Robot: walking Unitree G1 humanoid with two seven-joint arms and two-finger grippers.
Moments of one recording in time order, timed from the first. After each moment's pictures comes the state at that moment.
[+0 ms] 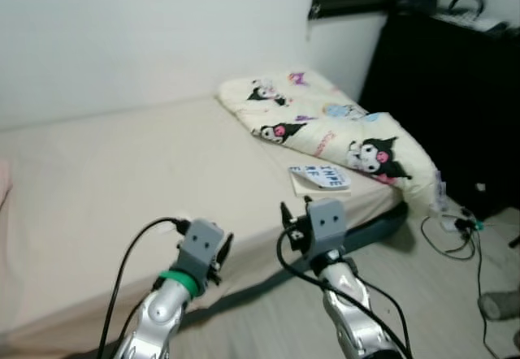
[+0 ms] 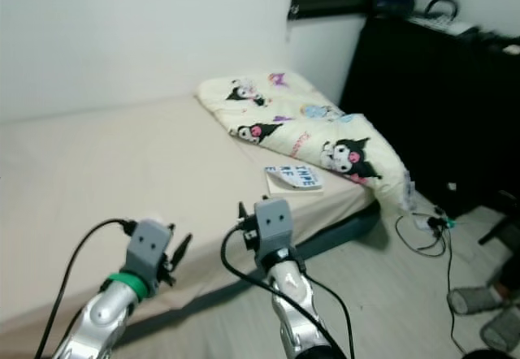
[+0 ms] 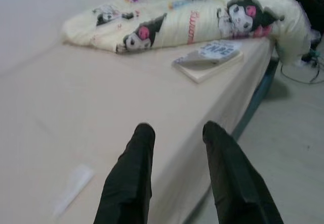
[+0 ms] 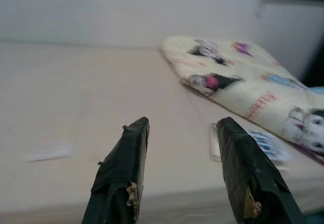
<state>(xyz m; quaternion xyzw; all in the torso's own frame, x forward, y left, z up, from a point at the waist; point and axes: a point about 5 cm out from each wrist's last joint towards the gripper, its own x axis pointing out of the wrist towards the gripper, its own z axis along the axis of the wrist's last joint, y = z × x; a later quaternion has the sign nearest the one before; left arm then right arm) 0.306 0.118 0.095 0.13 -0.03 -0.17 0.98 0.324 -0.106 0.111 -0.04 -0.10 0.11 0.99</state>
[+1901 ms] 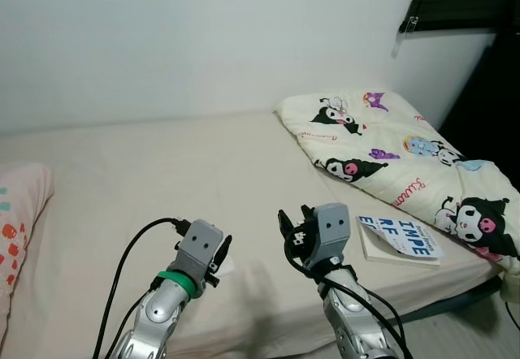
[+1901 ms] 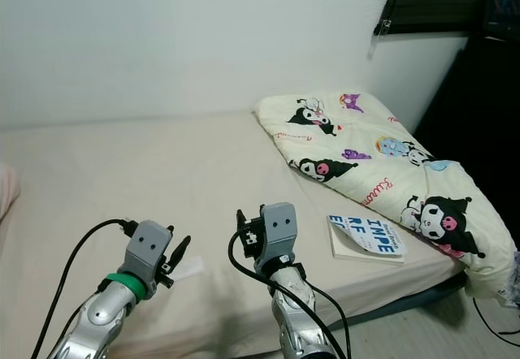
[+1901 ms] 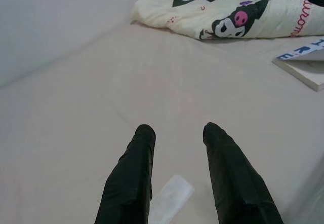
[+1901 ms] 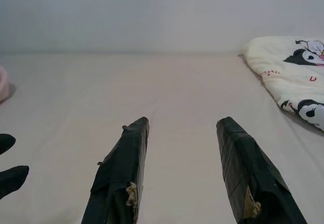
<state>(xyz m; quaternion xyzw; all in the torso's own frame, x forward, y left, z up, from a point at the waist) 0.302 0.130 0.087 0.15 0.00 -0.16 0.98 0.317 -0.092 0.104 0.03 -0.07 0.16 0.98</state>
